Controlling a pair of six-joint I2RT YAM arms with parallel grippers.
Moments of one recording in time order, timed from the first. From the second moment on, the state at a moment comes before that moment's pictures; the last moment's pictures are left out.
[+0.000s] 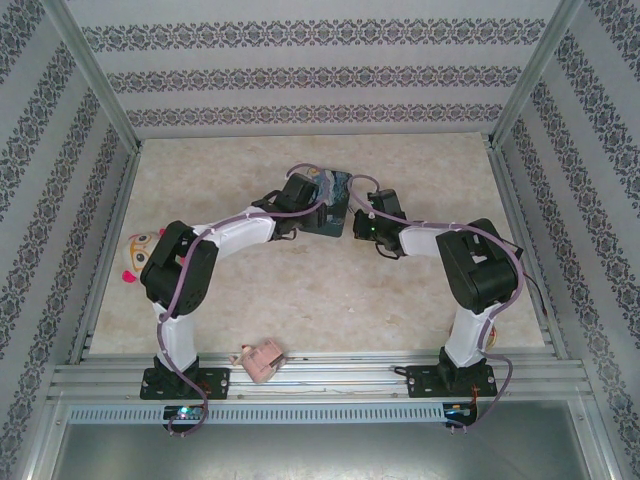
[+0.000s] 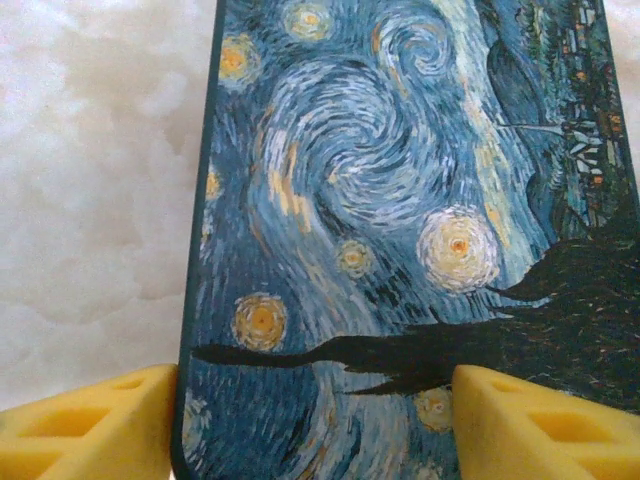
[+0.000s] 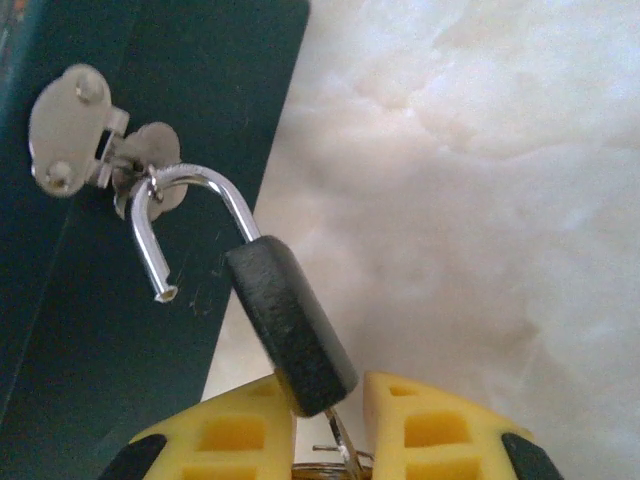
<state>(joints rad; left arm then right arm) -0.56 1.93 1.33 -0.24 -0.14 -0.44 0.36 1.85 0.92 0.13 -0.11 0.49</state>
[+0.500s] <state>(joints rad) -0.53 1.92 1.31 -0.21 -0.08 -0.40 0.35 1.86 0.87 0.26 -0.19 0.63</state>
